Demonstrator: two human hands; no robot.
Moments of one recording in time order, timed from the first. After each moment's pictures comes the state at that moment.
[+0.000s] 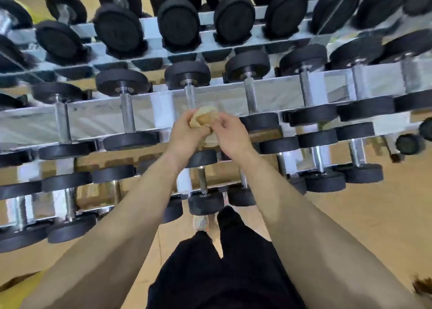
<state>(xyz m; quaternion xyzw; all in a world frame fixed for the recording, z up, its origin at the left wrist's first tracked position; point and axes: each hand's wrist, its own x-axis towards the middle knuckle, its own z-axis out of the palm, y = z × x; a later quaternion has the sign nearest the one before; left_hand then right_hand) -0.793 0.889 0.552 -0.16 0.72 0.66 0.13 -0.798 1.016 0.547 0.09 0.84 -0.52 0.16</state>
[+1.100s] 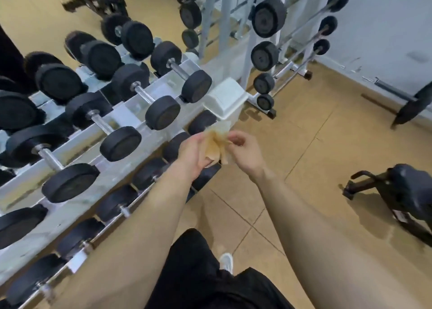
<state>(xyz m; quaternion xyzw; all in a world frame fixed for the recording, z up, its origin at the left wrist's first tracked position) -0.642 1.432 0.585 -0.12 0.60 0.67 0.42 -0.534 1.540 0.594 0.32 0.72 -0.60 -0.13</state>
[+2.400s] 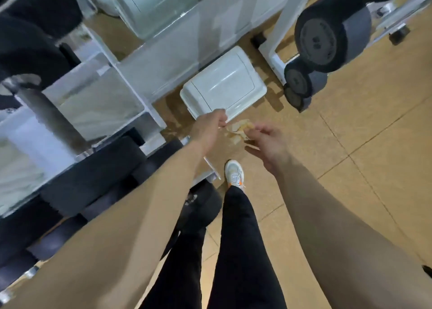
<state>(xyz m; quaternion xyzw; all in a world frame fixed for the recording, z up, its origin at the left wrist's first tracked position) -0.992 1.901 0.302 -0.13 0.76 0.44 0.47 -0.886 2.029 0.295 0.51 0.51 -0.68 0.12</state>
